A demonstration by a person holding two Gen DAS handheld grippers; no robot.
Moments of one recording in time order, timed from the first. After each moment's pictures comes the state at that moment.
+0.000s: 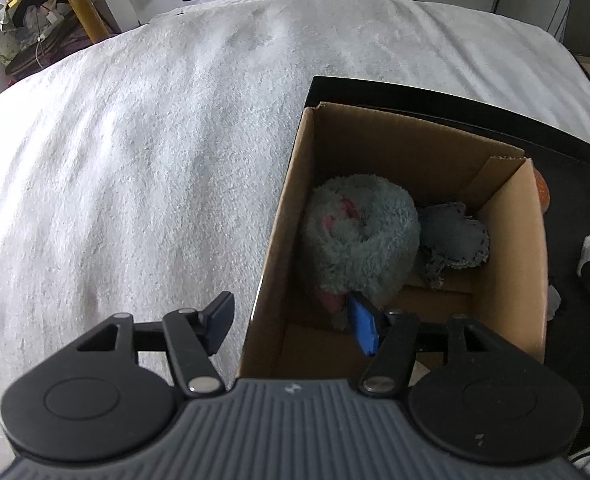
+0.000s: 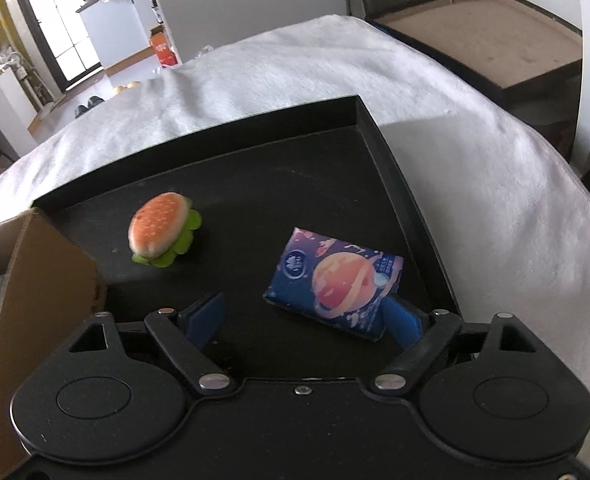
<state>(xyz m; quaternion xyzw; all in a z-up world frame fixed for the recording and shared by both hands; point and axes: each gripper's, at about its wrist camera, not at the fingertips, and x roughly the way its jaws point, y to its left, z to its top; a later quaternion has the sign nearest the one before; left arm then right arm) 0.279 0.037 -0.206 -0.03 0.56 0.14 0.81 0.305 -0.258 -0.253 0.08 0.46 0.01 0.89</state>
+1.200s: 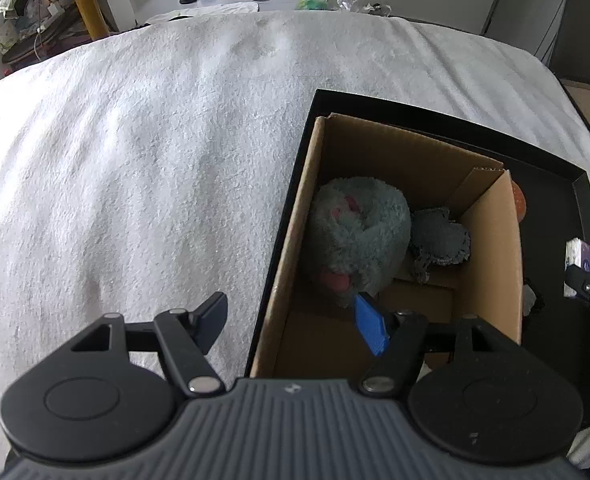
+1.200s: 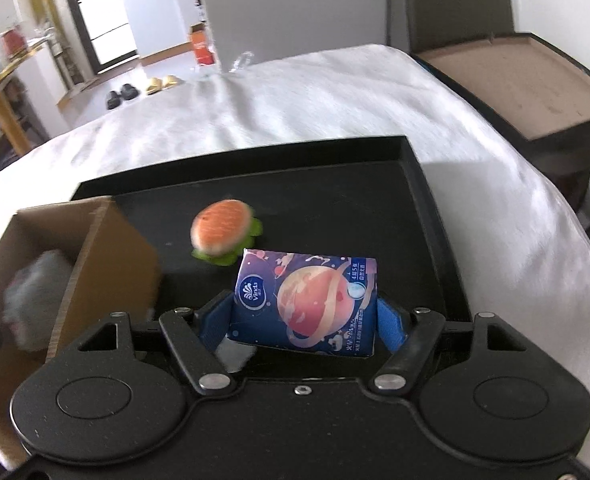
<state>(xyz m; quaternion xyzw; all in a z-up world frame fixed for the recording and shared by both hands) 0.252 0.054 -0.183 -0.07 0.54 0.12 0.83 0.282 -0.223 -0.208 0.03 0.44 0.06 0.90</state>
